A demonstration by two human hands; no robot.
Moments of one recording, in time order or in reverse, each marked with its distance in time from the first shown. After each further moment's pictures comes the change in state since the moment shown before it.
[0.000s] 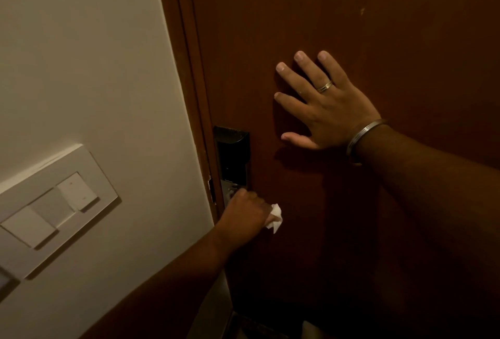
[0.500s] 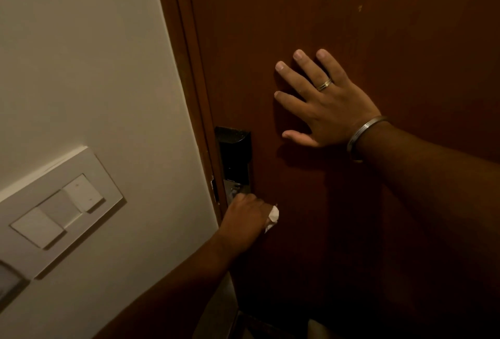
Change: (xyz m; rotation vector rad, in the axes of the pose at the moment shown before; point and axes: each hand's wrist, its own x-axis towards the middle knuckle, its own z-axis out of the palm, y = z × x) left_hand -0.012 0.007 0.008 -0.070 0.001 -0.109; right_hand 0.001 0.001 -0.003 -0.009 0.008 0.001
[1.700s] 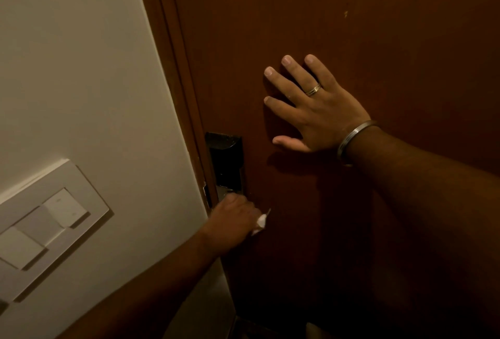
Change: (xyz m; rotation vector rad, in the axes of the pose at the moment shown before) left_hand 0.000 -0.020 -0.013 0.122 -0.027 0.058; right_hand 0.000 -0.001 0.000 0.006 0.004 -0.004
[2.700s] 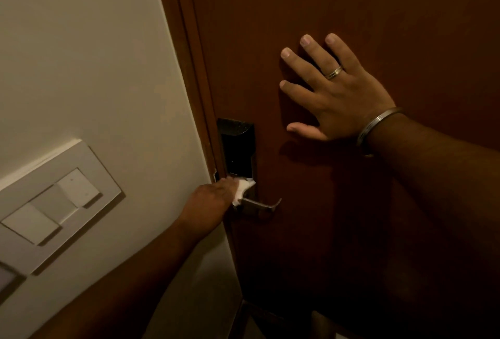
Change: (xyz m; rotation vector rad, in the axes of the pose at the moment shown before) left_hand -0.038 -0.046 0.010 -0.082 0.029 -0.138; right_hand -0.002 -0.002 0.001 0.020 -0.021 0.009
